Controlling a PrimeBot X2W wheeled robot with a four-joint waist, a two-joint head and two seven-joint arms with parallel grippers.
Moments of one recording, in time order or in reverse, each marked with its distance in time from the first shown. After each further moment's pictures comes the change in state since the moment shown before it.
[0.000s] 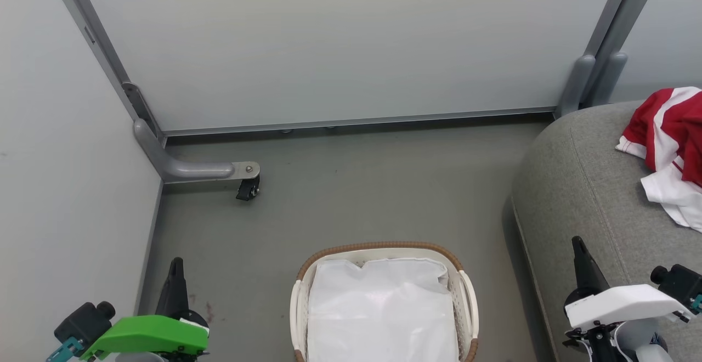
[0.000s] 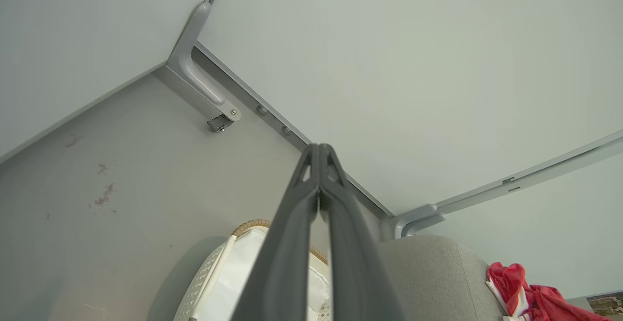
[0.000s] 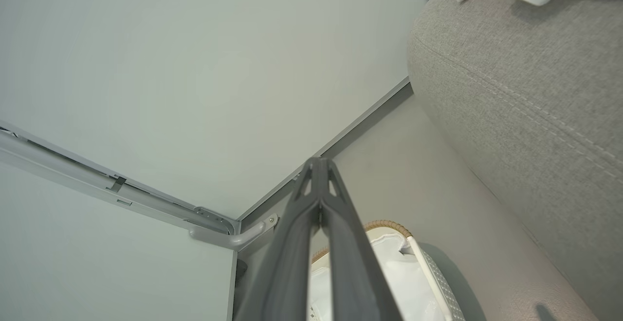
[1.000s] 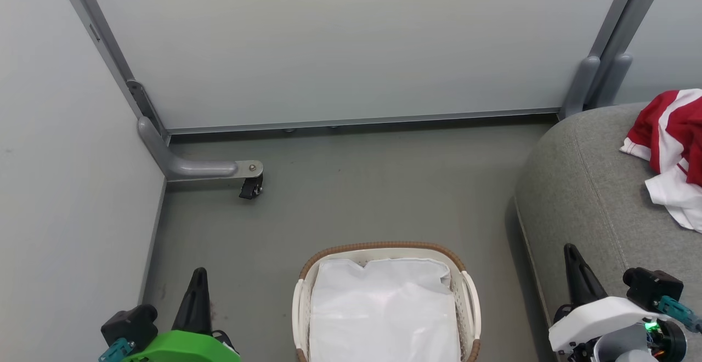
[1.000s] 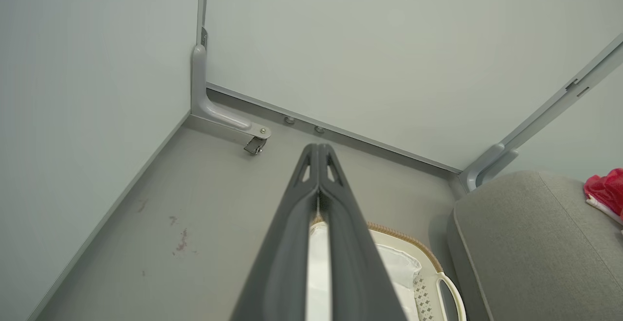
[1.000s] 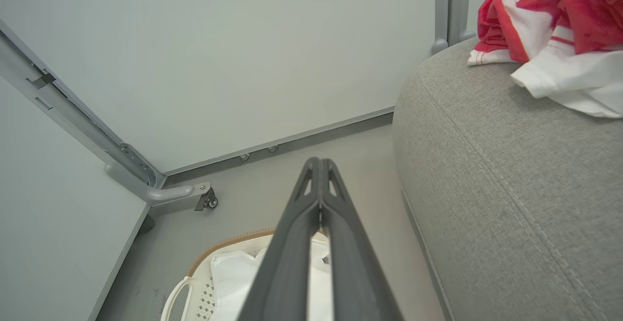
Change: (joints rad) left arm 0.026 -0.009 -0.061 0.044 0.432 0.000 -0.110; right arm 0.012 0.005 0.008 0.044 -0.470 0.000 -0.115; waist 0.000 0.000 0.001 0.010
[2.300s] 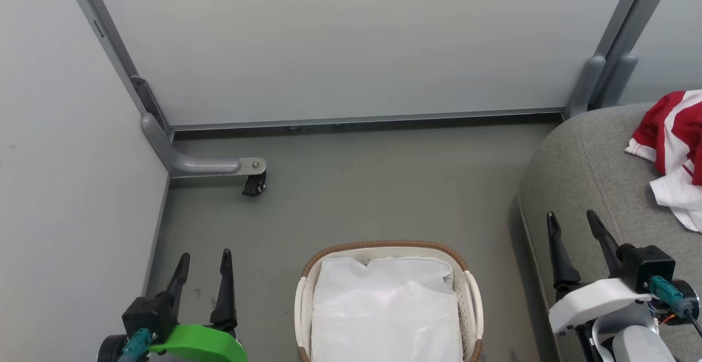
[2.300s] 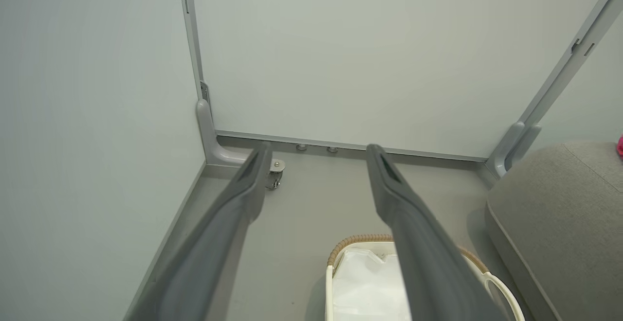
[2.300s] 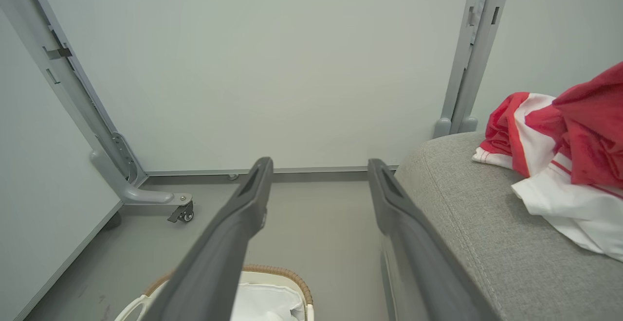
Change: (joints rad) left arm -0.020 0.004 -0.008 -0.028 0.222 0.007 -0.050; right arm -0.047 -0.016 -0.006 -0.057 -0.217 0.000 -0.062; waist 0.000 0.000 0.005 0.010
